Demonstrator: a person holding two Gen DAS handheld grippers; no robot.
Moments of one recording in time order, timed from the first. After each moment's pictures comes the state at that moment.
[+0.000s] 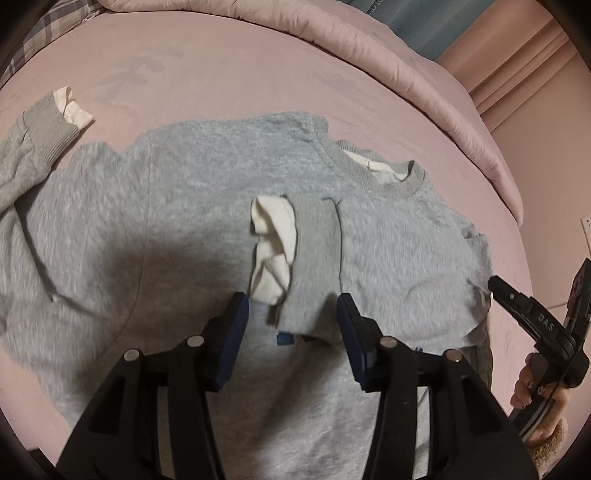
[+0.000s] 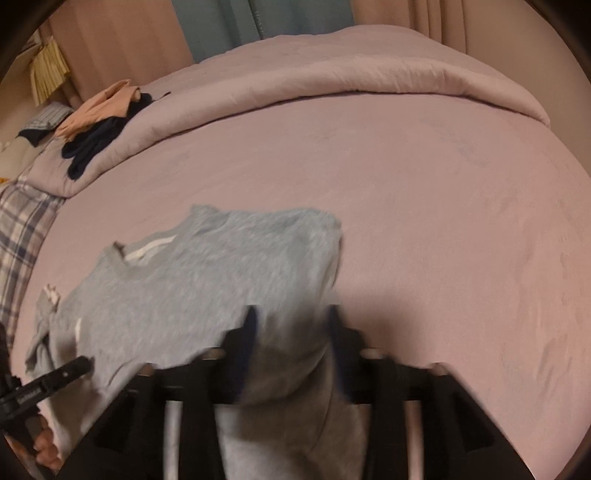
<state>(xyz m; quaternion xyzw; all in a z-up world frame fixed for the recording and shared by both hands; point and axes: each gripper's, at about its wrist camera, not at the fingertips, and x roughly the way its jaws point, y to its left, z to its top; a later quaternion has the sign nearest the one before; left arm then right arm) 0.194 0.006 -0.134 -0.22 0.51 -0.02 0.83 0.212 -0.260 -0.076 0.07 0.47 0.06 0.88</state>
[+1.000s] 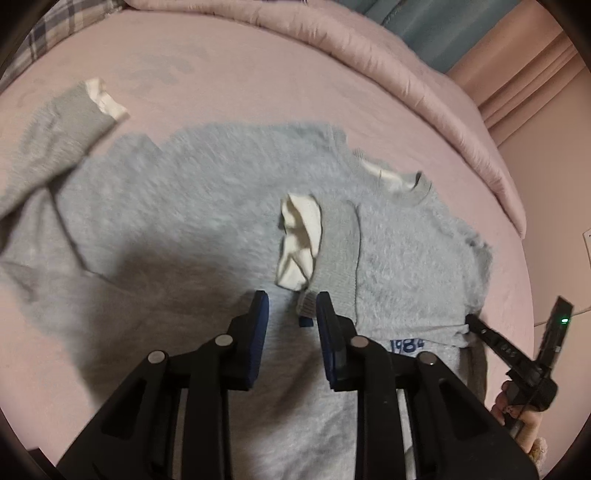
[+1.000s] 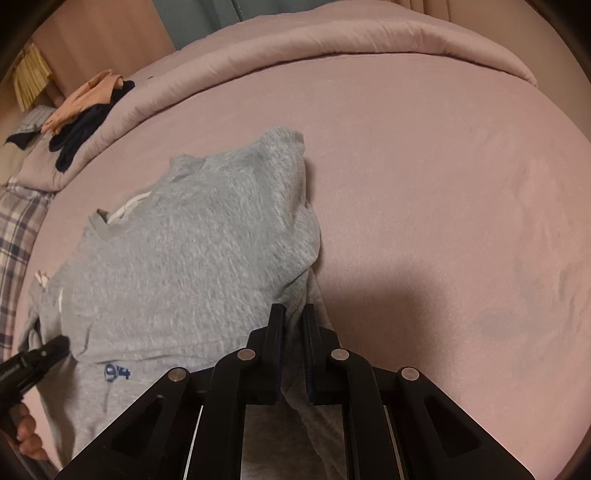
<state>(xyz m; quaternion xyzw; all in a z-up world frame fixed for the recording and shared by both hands) 0.170 0.024 -0.115 -0.24 0.49 0.00 0.84 0.205 -0.274 -0.115 0.09 0.50 0.04 0.86</state>
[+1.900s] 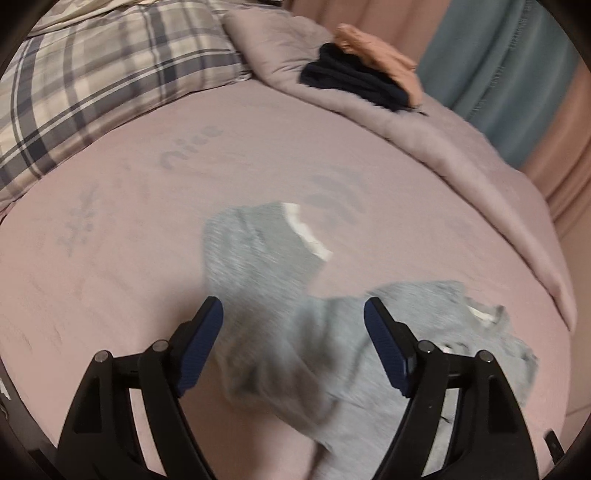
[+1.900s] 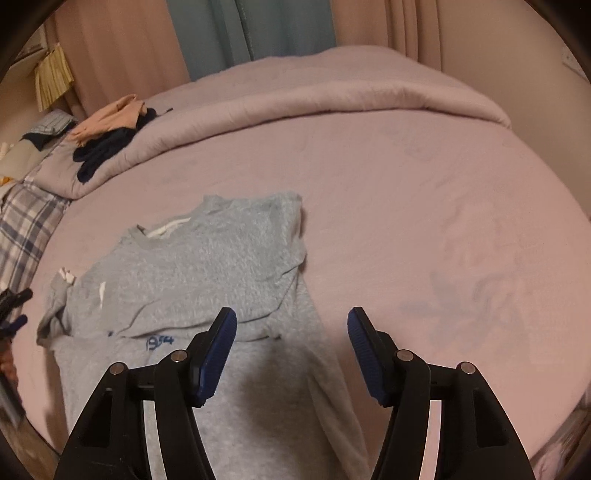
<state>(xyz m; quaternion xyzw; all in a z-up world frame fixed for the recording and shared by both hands) 0.148 0.163 -0.072 -0.23 0.40 0.21 0.86 0.149 -0.294 -0.038 0.06 0.44 0.03 0.90</state>
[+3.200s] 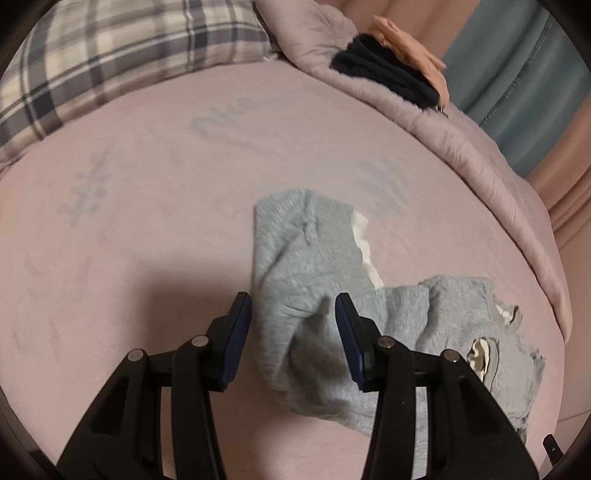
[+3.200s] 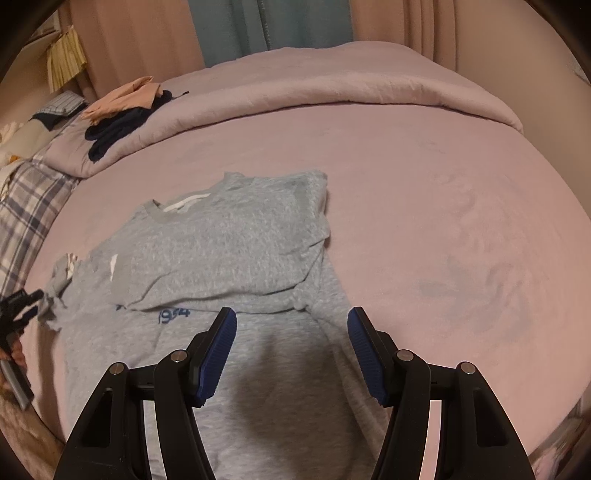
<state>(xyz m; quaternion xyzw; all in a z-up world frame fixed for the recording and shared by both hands) 0.118 0.210 -0.110 -0.27 0.41 0.19 0.85 0.137 -0.275 -0.048 0.04 0.45 0.06 0.89</state>
